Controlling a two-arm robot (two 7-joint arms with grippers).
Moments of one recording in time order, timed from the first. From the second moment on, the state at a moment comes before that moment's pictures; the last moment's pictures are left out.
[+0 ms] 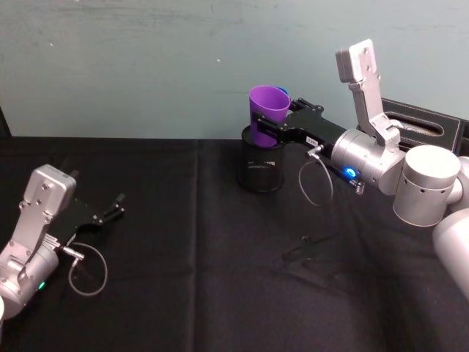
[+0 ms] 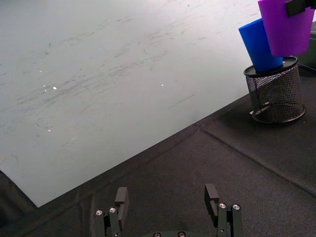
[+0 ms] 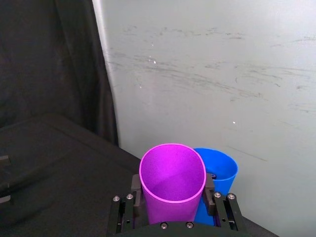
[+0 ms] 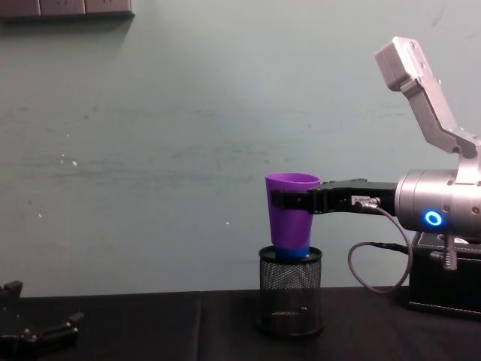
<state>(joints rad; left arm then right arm) -0.20 0.60 0.45 -1.41 -0.25 -0.12 0.03 0.69 0.22 -0.45 -1.05 0.36 0.09 0.44</state>
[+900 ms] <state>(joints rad) -0.20 0.60 0.45 -1.41 -0.25 -0.12 0.03 0.69 0.22 -0.45 -1.05 0.36 0.09 0.44</state>
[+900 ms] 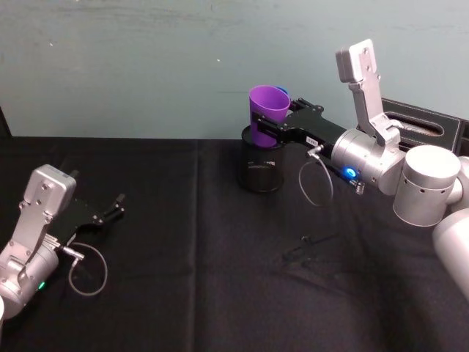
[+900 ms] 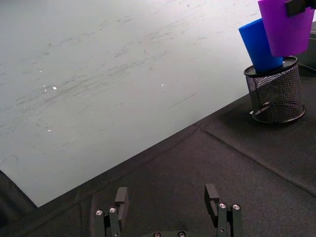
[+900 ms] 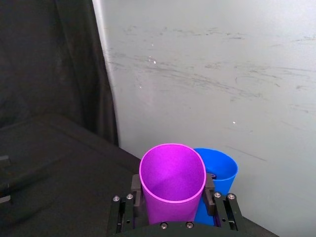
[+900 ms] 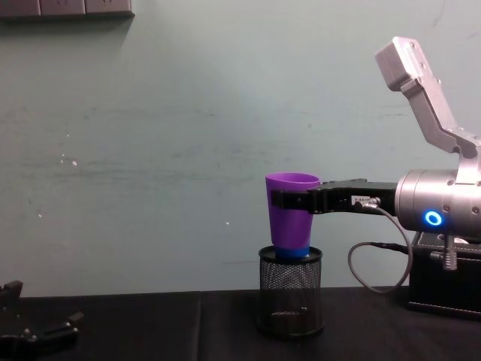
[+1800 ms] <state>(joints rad) -0.20 0.60 0.45 -1.41 -0.25 -0.12 0.03 0.68 0.23 -0.44 -1.05 0.37 0.09 0.45</state>
